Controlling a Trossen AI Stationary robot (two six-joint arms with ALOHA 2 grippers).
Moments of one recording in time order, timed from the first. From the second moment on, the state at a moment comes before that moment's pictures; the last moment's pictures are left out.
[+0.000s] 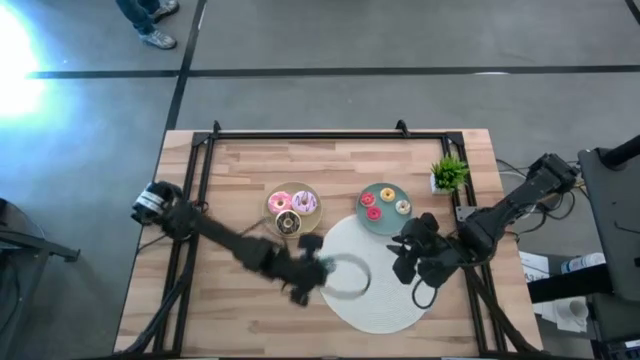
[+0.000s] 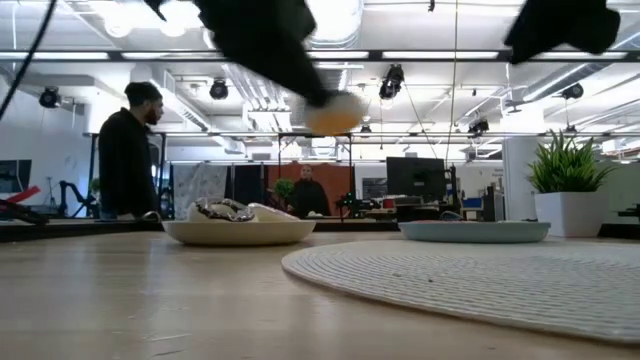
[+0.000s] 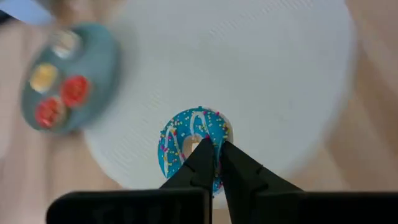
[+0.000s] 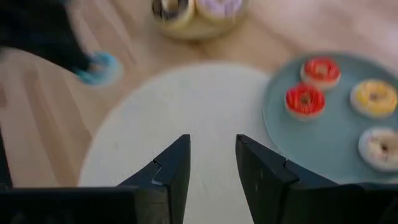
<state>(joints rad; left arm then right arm) -0.43 1.76 1.30 -0.39 -0.36 0.02 0.64 1.25 1.00 -0.83 0.65 1.19</state>
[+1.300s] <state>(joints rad) 0.02 2.44 1.98 -0.22 -0.12 0.16 0.71 1.25 1.33 -0.87 1.16 1.18</state>
